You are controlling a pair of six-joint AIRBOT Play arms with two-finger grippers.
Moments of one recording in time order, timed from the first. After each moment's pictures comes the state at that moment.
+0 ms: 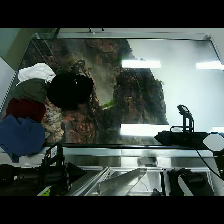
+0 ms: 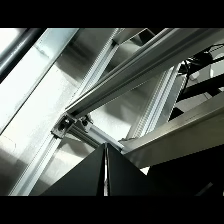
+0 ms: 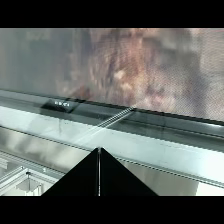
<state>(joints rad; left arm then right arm) -0.72 -0.05 0.44 -2.17 1.31 1.71 0.11 -0.56 0.54 -1.03 1.25 1.63</state>
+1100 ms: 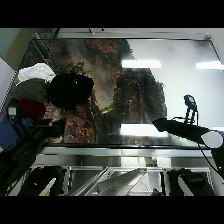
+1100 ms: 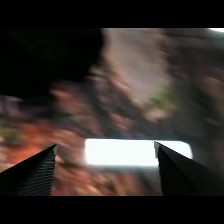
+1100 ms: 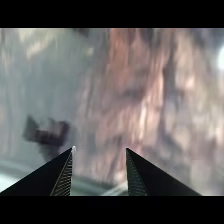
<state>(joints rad) -0.39 -0.27 0.54 -1.30 0.92 1.04 0.11 -0.62 0.54 -1.01 0.92 1.54</state>
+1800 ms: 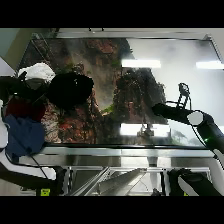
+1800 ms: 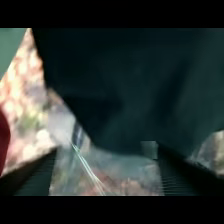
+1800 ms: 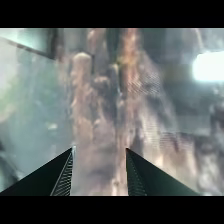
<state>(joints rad) 0.41 -1.67 1.41 -2.02 1.26 1.70 0.11 -0.97 0.65 -1.04 0.66 1.51</state>
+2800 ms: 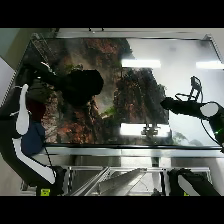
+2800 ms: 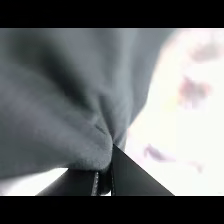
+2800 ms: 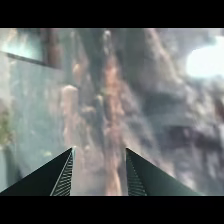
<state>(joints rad) 0.09 -1.84 1.70 -2.21 1.52 1.83 -0.06 -0.99 0.77 -1.03 0.83 1.50</state>
